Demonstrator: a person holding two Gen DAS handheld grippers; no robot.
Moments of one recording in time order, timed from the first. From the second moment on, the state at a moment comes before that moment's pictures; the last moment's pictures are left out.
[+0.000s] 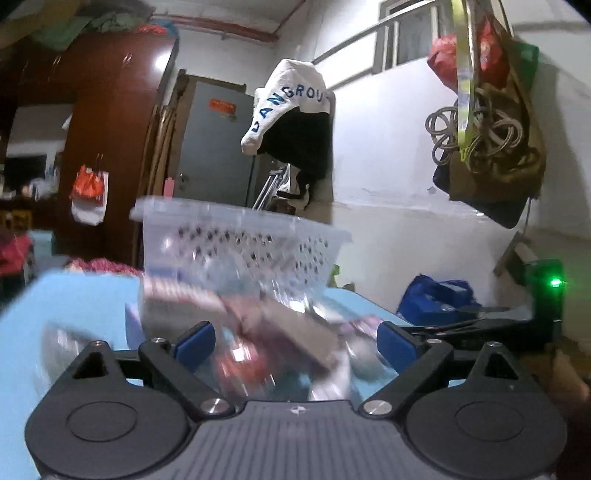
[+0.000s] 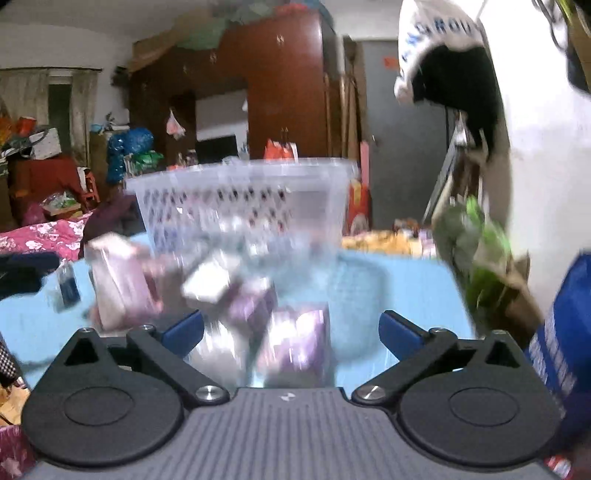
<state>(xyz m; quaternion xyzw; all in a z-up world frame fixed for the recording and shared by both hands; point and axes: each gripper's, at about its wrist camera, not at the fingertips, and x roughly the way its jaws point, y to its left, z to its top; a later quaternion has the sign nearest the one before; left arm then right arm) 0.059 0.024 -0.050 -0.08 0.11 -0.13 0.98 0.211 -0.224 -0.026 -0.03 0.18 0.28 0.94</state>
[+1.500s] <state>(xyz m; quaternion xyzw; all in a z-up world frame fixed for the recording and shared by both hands) 0.087 -0.026 -0.086 0.00 0.16 -0.13 0.98 0.167 -0.235 -0.062 -0.03 0.15 0.26 0.95</state>
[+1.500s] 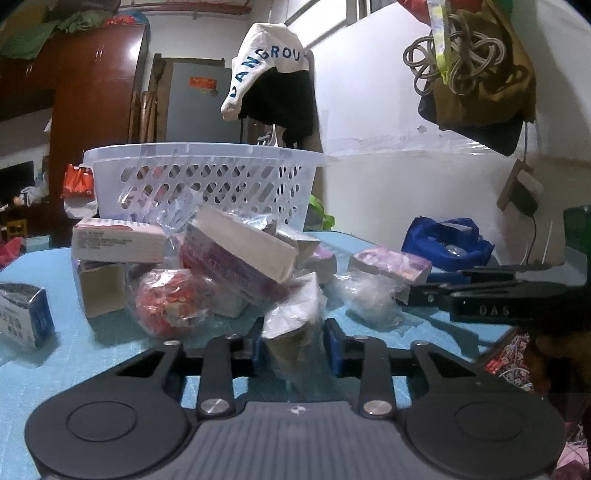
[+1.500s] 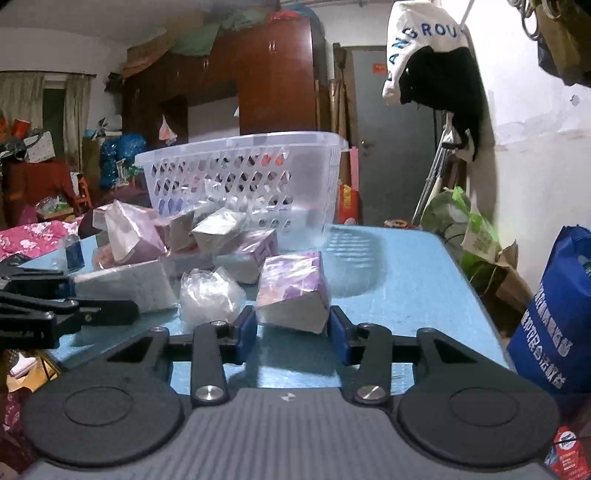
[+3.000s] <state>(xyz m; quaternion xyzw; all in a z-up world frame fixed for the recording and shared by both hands) 0.145 0.039 0.056 -0.08 0.05 -0.13 0.99 0.203 -0.184 0.050 -0.02 0.04 0.30 0.95</state>
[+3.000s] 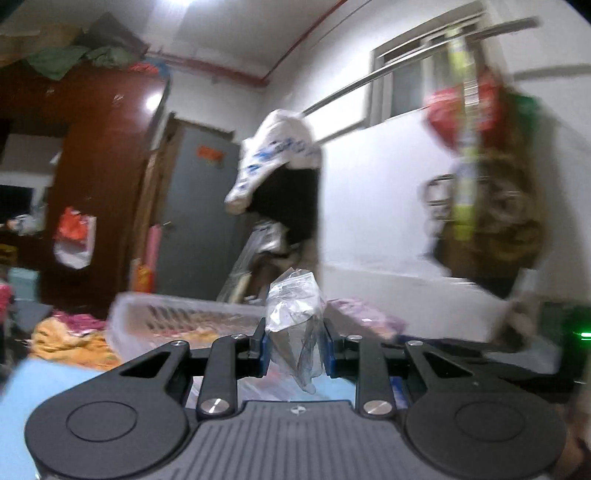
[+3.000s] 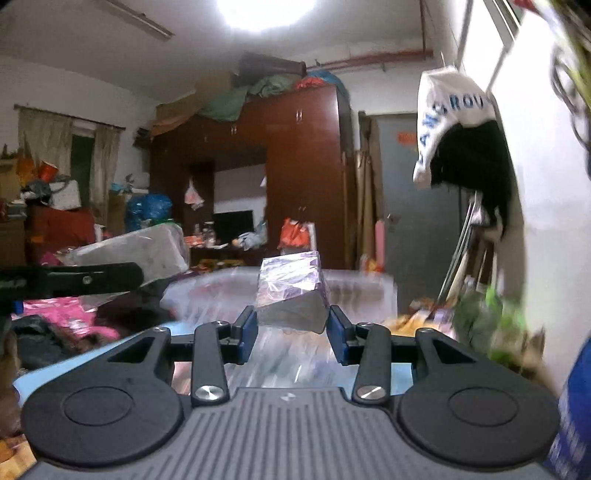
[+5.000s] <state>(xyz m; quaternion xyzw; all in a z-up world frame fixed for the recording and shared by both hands) 0.057 0.084 -0.062 -0.03 0.12 0.03 0.99 0.115 -0.161 -0.077 -0.03 0.12 0.34 0.93</state>
